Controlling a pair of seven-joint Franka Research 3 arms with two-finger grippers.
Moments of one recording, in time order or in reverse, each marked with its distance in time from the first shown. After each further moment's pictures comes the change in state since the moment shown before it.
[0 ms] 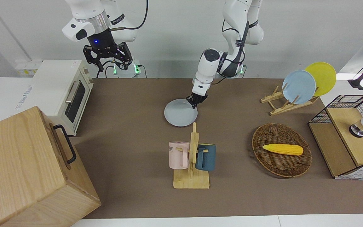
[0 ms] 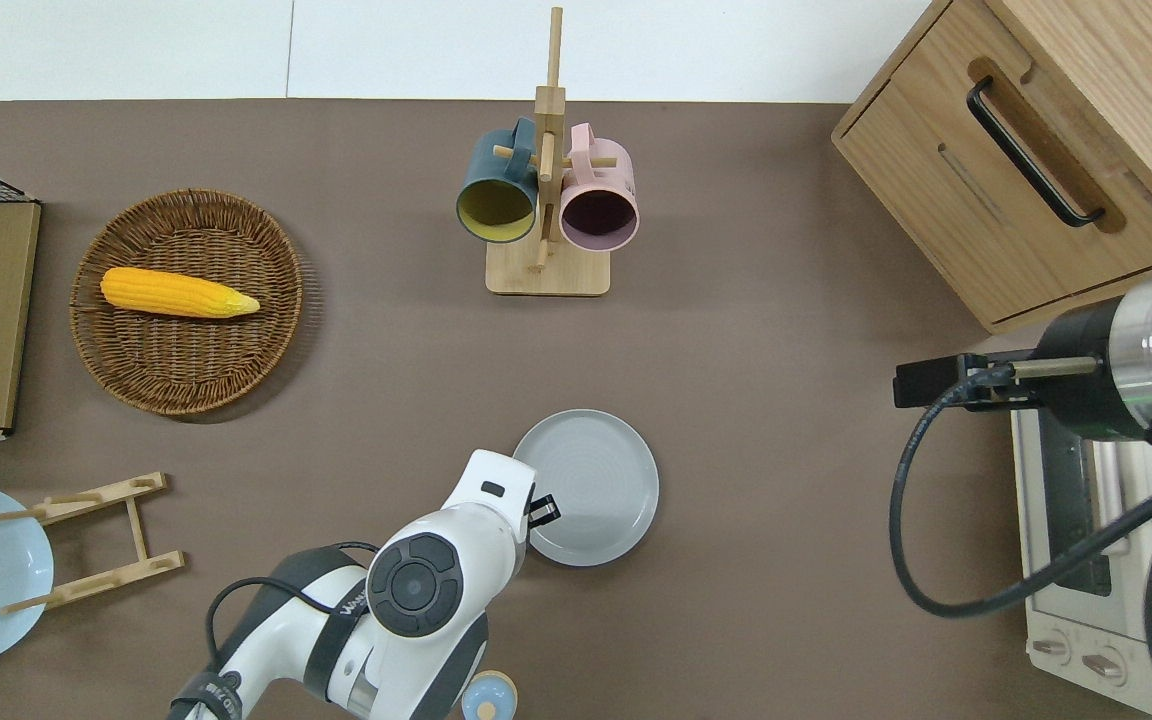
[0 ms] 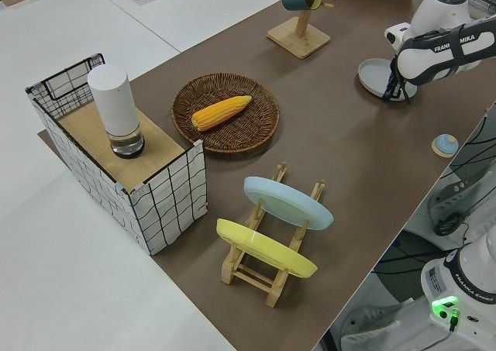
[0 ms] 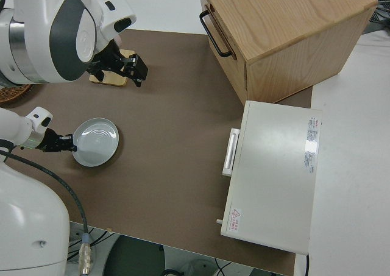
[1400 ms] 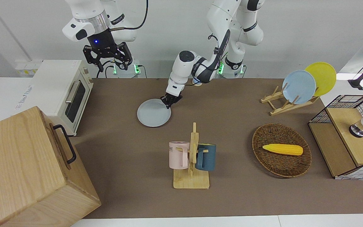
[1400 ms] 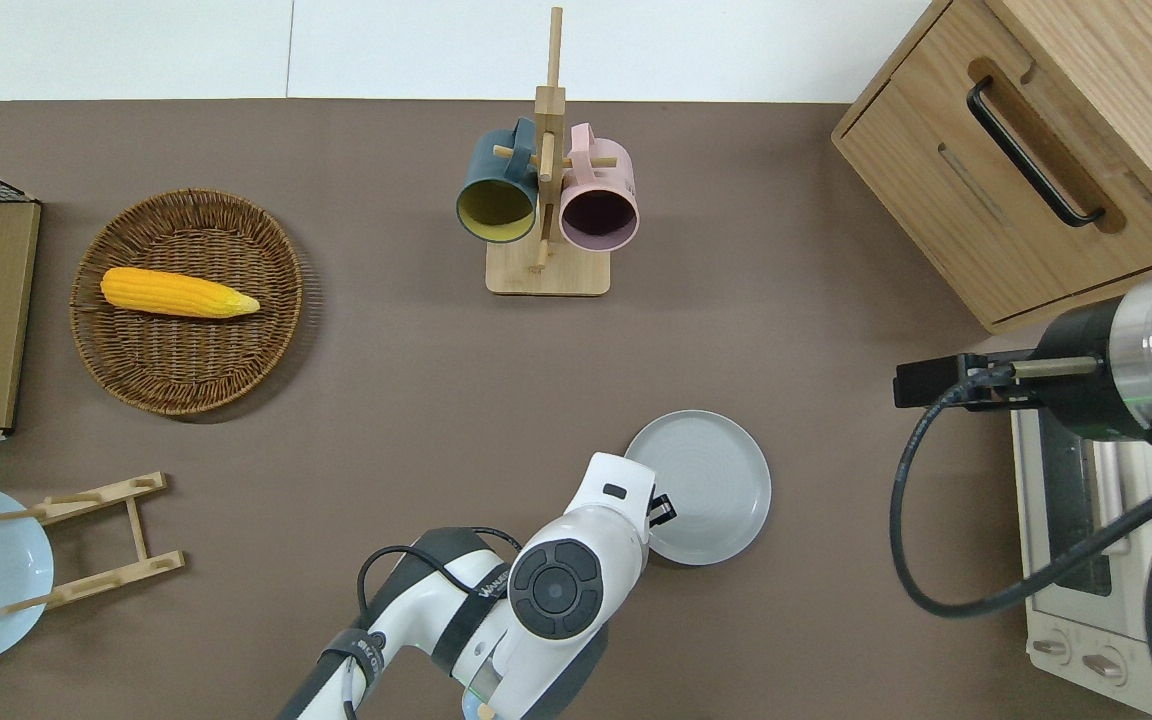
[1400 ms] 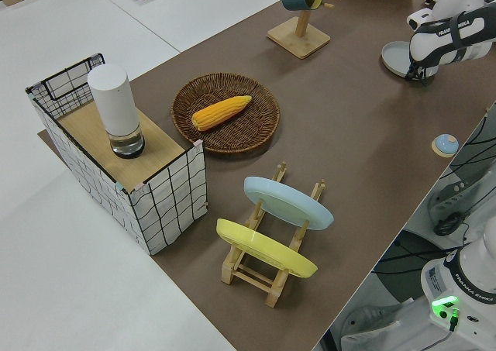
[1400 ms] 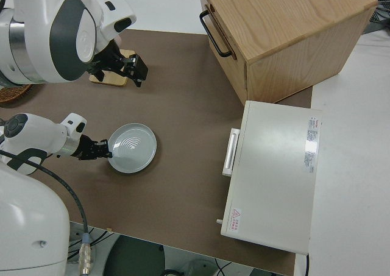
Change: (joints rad) left arm -0.137 0.210 -0.043 0.248 0.000 0.051 -0.213; right arm 0.000 0.000 0.000 0.000 0.000 0.000 0.000
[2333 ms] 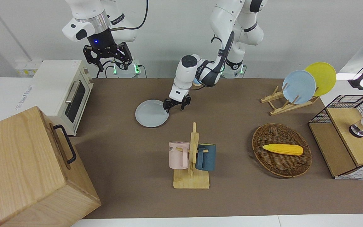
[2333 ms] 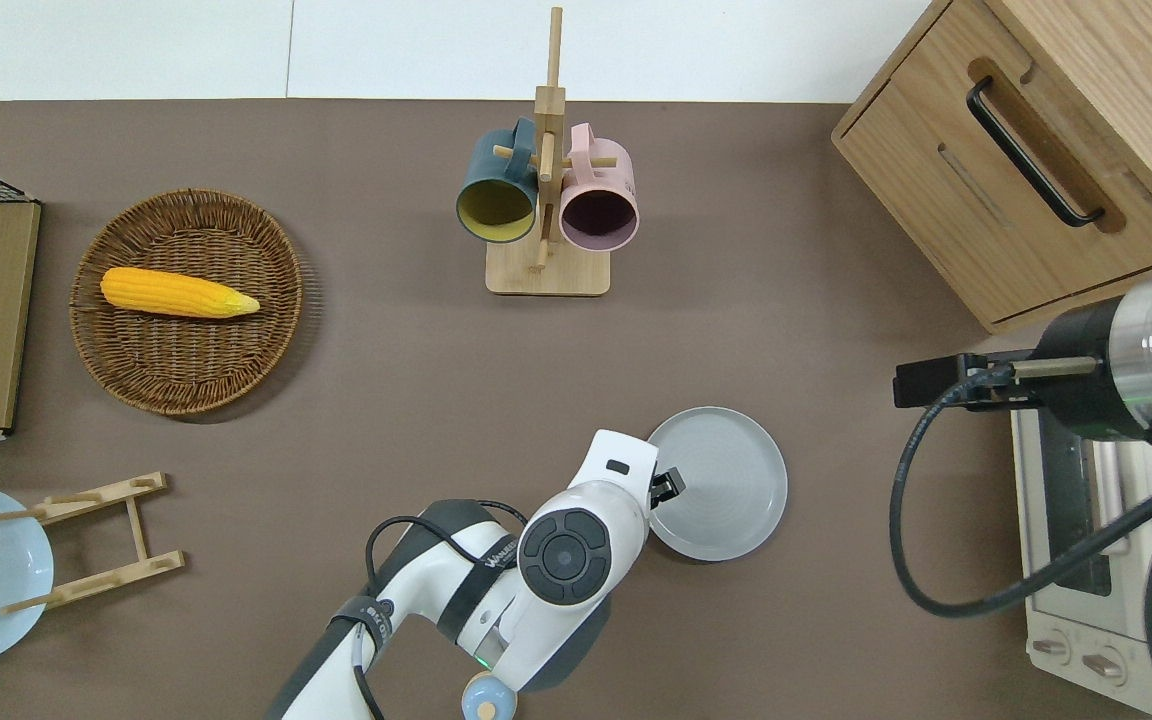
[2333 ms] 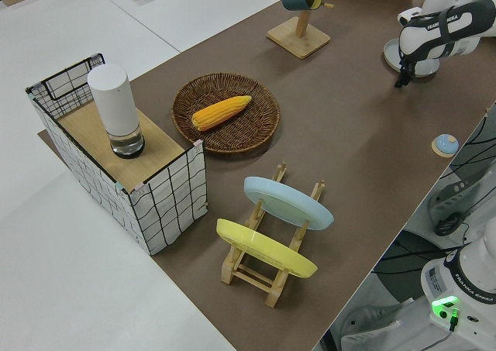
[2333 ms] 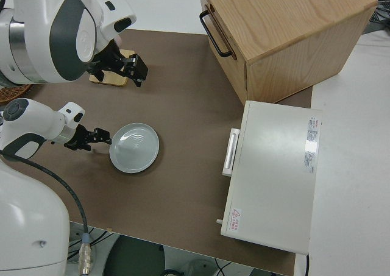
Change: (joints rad) left arm 0.061 -0.003 0.028 0.051 0.069 -0.145 0.125; right arm 0.000 0.000 0.000 0.000 0.000 0.000 0.000
